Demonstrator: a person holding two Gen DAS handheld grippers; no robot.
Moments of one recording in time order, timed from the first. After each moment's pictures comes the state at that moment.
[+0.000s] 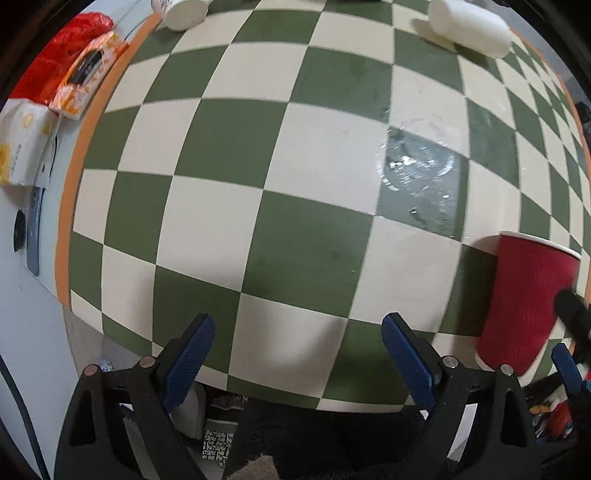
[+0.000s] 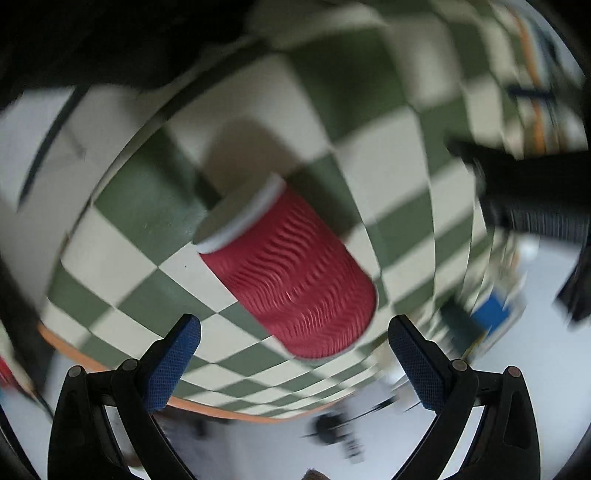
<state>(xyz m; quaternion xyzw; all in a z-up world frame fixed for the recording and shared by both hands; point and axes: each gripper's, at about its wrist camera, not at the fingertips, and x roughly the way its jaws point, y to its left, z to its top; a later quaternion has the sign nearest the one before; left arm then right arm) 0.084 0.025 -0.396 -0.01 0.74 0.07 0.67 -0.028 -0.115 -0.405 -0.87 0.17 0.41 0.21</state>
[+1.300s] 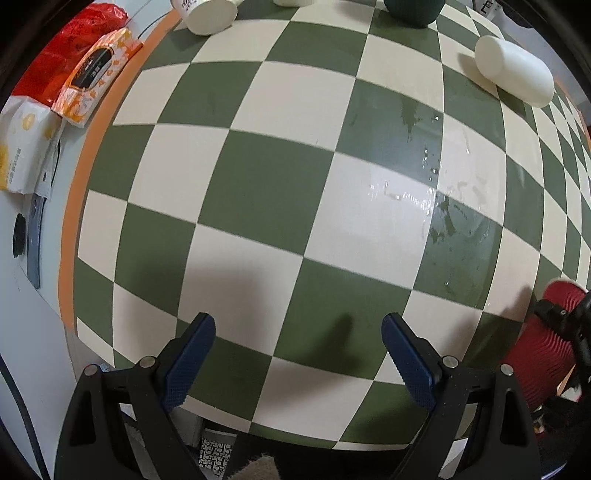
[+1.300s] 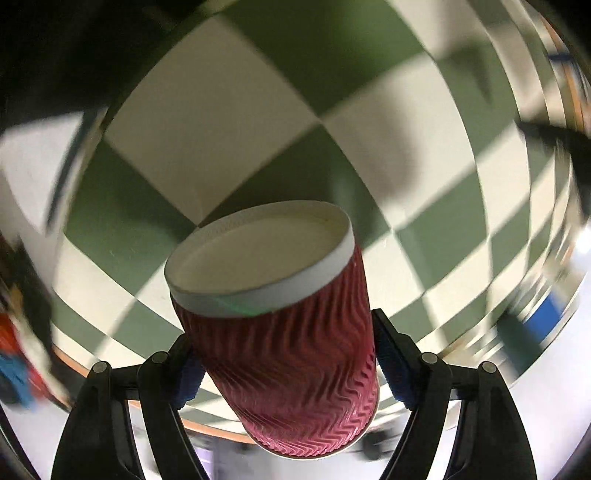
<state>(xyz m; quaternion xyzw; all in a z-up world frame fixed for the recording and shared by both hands) 0.115 0.066 -0.406 -0.03 0.72 0.09 0.68 0.240 -0.059 -0.387 -0.77 0.37 0.43 0.27</state>
